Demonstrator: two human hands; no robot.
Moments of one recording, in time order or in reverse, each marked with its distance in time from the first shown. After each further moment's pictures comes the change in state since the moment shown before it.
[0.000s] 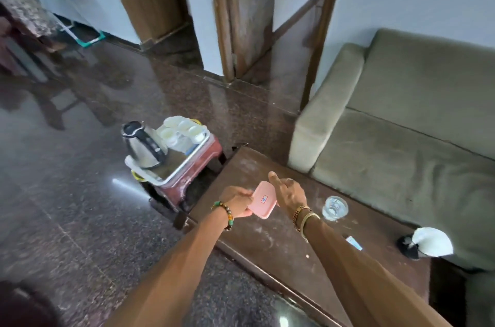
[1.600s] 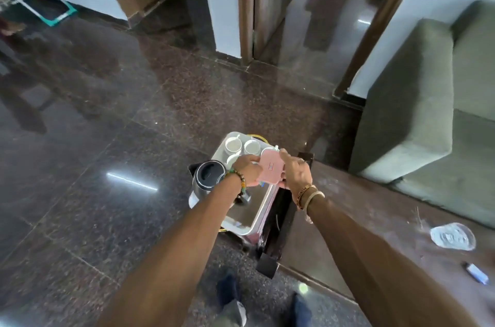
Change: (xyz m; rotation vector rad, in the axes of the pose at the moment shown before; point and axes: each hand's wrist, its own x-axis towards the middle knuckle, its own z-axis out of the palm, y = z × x) left_hand 0.285 0.099 -0.365 0.288 -0.175 0.091; right_hand 0.217 -0.277 0.323 0.441 0.129 0.247
